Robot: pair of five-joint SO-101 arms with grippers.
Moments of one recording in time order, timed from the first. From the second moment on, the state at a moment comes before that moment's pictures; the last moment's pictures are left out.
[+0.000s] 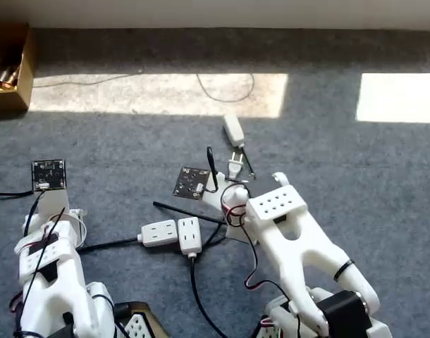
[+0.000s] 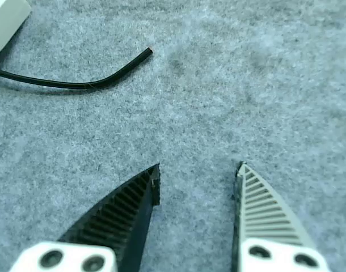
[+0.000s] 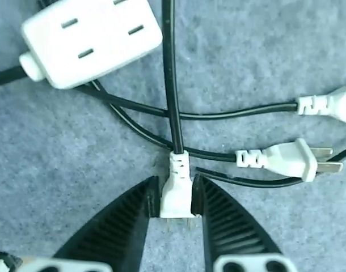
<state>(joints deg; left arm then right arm) -37.6 -36.0 82.2 16.7 -20.8 -28.1 -20.2 46.1 62.1 51.6</state>
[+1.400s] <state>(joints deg) -37.6 -36.0 82.2 16.7 -20.8 -28.0 -9.8 42.2 56.7 44.7</state>
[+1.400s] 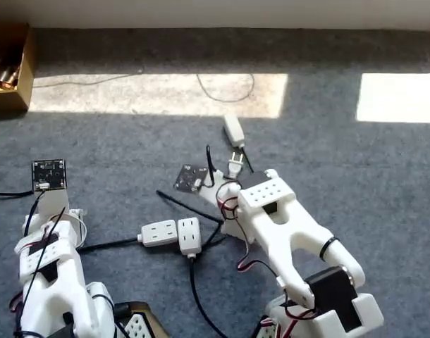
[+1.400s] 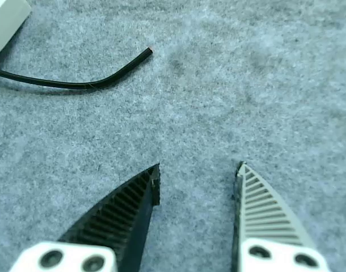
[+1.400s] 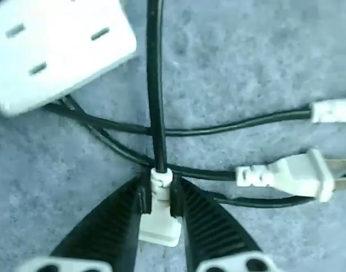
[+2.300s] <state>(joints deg) -12.4 -74.2 53.7 69.0 -23.0 -36.8 -45.8 48.1 39.7 1.2</state>
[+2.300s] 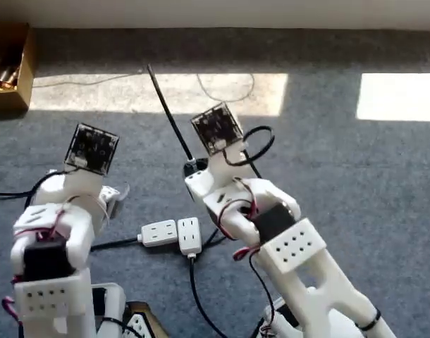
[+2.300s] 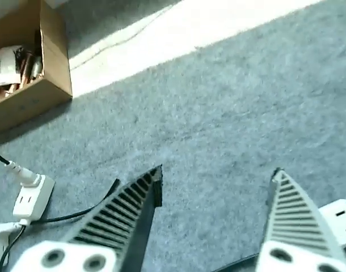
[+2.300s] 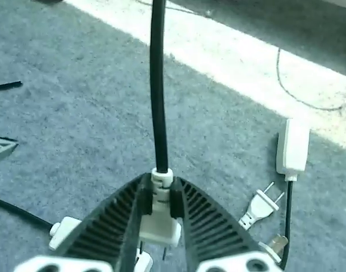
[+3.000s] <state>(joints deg) 4.1 -103.8 70.8 68.9 -13.8 -44.3 -39.7 43.8 41.7 -2.5</state>
